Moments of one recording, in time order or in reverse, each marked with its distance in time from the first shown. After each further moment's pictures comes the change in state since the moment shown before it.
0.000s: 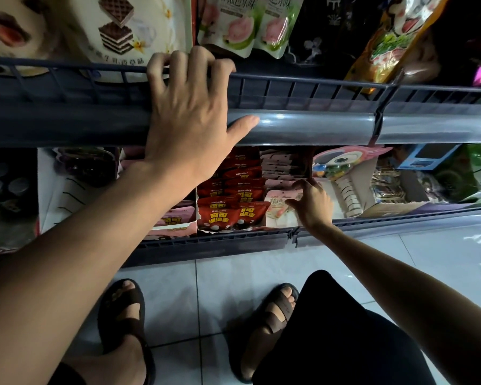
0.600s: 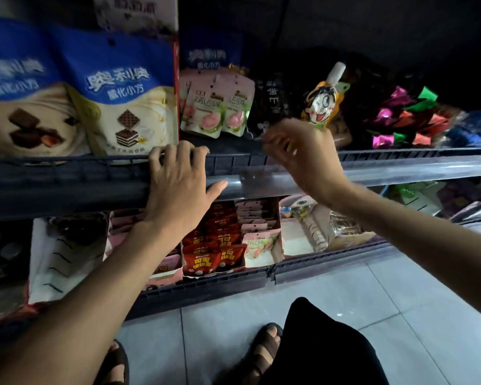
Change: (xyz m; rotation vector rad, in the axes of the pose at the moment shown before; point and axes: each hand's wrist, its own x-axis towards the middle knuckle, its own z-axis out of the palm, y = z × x) left_hand 0.001 0.003 -0.019 -0.029 -0.071 0.000; right_hand 0.000 -0.143 -0.259 0.190 0.335 -0.501
